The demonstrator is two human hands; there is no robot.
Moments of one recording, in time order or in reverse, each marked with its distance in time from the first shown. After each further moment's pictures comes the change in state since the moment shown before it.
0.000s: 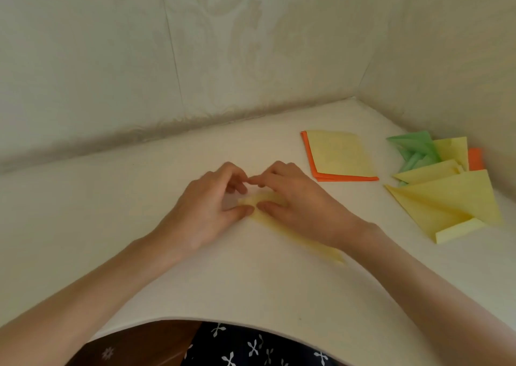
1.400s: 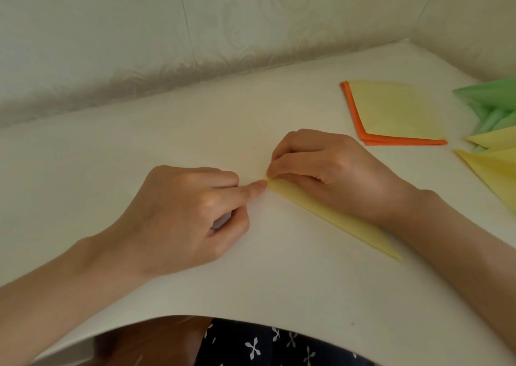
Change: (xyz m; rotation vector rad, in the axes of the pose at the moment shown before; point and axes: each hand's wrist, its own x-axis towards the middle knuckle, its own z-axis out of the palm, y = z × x) left_hand -0.033 -0.022 -0.023 0.414 -0.055 0.469; right_hand 0.019 0.020 0.021 -0.077 0.191 -0.517
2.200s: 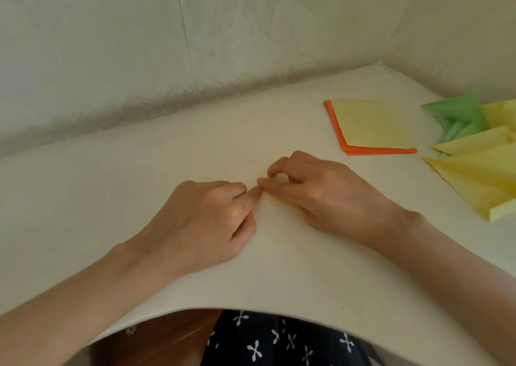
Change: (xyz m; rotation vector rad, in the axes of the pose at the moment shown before) left_hand 0.005 0.003 0.015 0.075 0.062 0.007; right_hand -0.010 -0.021 -0.006 -0.266 -0.147 0.030
